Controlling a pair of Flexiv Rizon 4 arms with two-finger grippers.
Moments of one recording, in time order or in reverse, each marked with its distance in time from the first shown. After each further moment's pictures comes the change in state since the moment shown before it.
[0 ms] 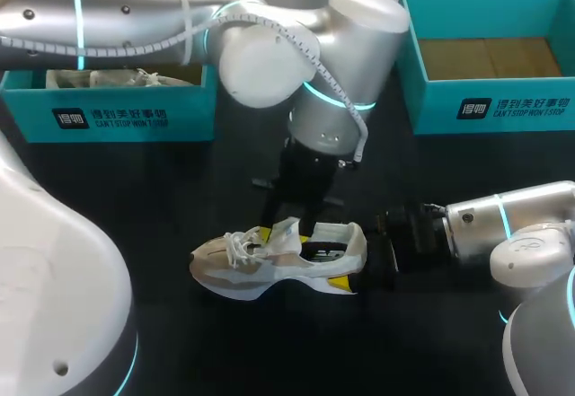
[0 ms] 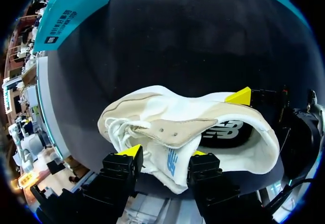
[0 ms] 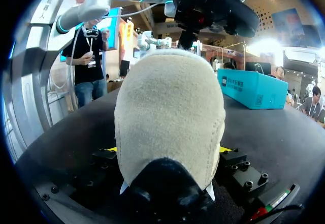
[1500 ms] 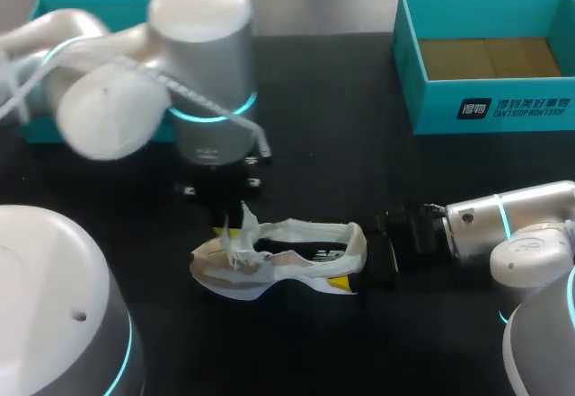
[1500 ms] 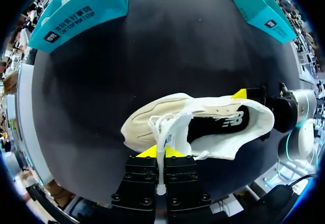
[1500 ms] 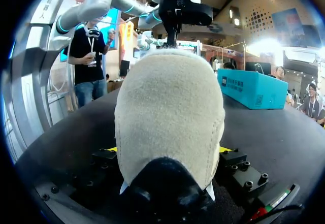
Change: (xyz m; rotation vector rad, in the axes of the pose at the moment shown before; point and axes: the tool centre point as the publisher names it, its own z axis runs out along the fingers) left arm -0.081 0.007 0.002 0.238 0.288 0.053; right arm 0.000 0.000 0.000 0.000 0.000 0.000
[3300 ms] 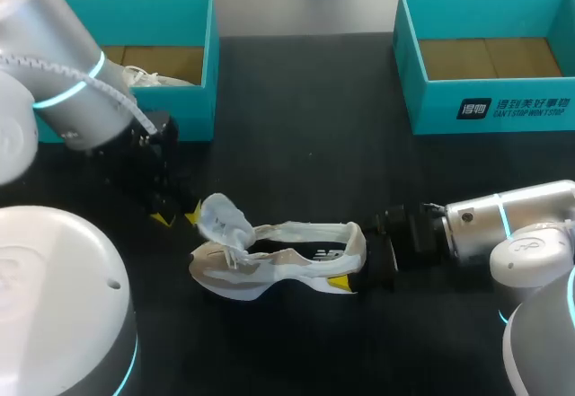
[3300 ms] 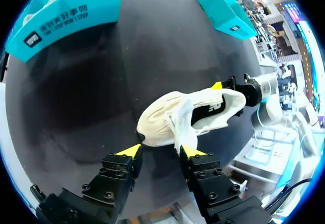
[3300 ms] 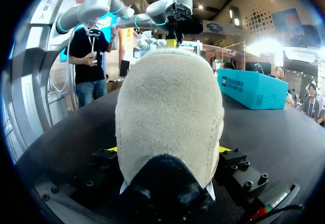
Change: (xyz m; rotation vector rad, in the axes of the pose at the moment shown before) left arm -0.061 0.003 -0.036 0.020 0.349 0.191; right arm 0.000 0.000 0.000 0.001 0.001 0.001
